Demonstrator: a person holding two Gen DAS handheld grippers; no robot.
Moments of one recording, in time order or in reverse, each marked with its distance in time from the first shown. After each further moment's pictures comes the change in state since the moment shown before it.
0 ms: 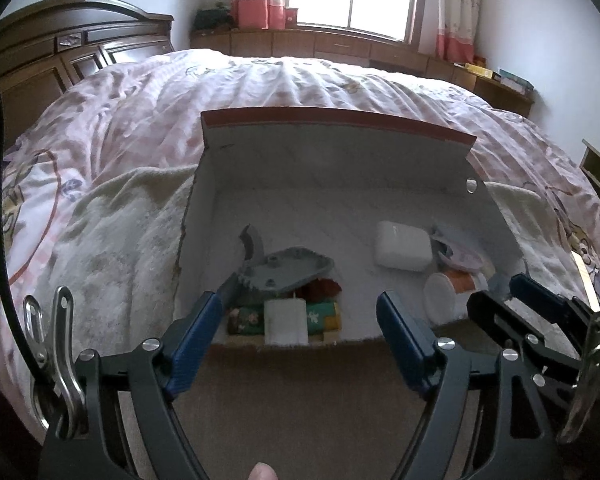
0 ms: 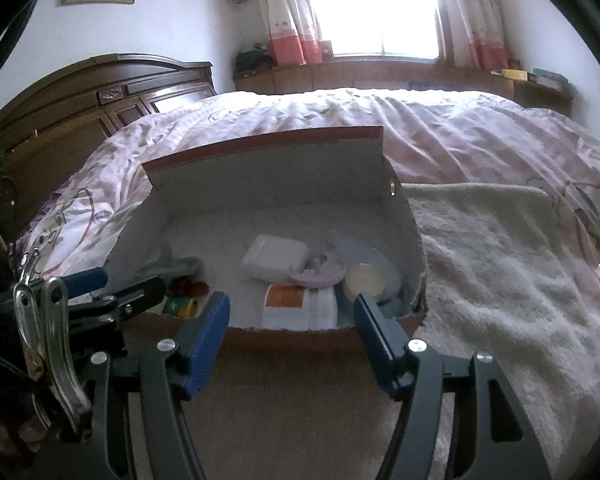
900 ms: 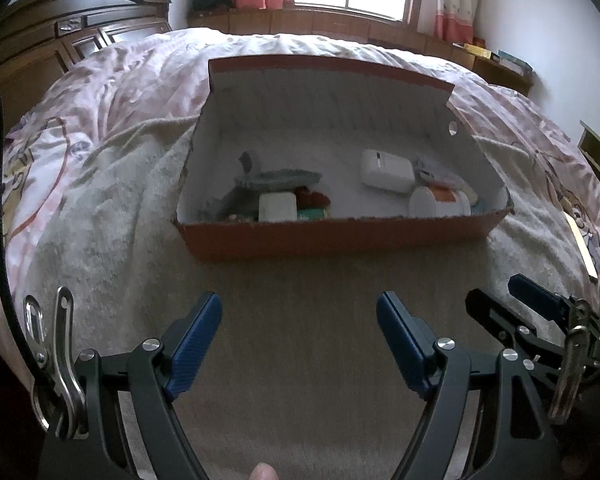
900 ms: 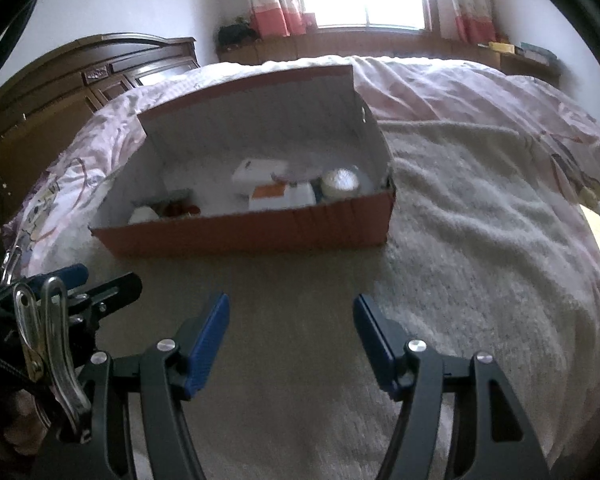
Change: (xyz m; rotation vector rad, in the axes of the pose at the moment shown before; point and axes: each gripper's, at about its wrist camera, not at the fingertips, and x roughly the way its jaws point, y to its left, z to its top) left arm -0.019 -0.007 -0.053 0.009 0.084 0.001; right arm -0.020 -0.008 -0.051 0.039 0.120 -0.047
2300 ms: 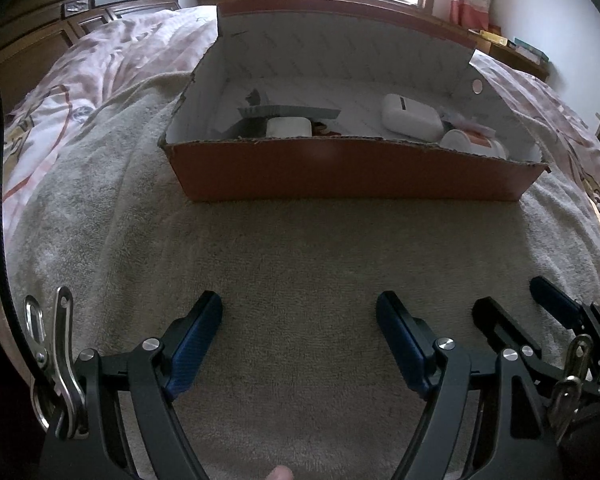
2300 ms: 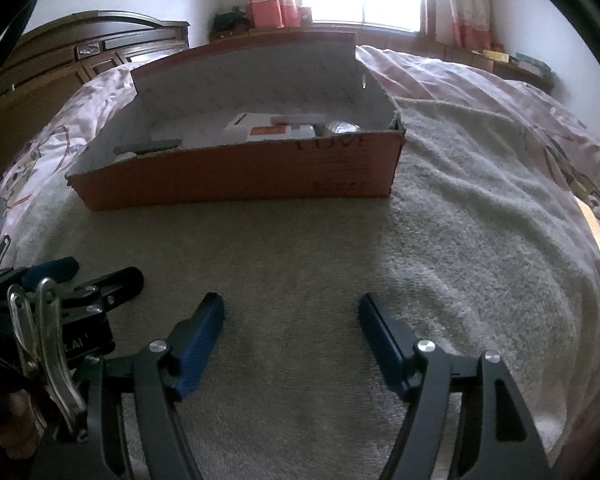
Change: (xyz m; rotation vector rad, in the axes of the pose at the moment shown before) left arm 0.031 0.002 -0.029 -0.020 0.057 0.044; right arm 0.019 0.011 -0.032 -0.046 0.014 -0.087
